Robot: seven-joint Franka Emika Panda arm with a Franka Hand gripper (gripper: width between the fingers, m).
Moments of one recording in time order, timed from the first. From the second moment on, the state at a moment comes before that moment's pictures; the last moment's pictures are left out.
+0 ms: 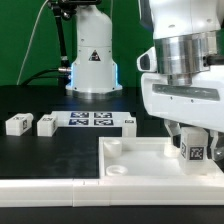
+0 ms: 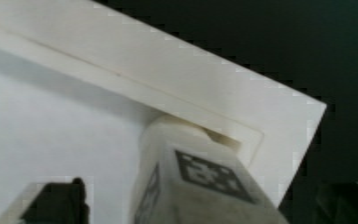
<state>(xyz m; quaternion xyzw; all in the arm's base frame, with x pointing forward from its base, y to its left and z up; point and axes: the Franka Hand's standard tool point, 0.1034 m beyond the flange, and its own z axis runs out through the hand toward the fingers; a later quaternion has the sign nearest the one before) 0.637 0.122 0.059 -0.87 0.49 -0.01 0.09</state>
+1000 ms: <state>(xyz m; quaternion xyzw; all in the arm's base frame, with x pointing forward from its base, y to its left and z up) 0.639 0.116 0.059 -1.00 0.02 -0.06 0.04</state>
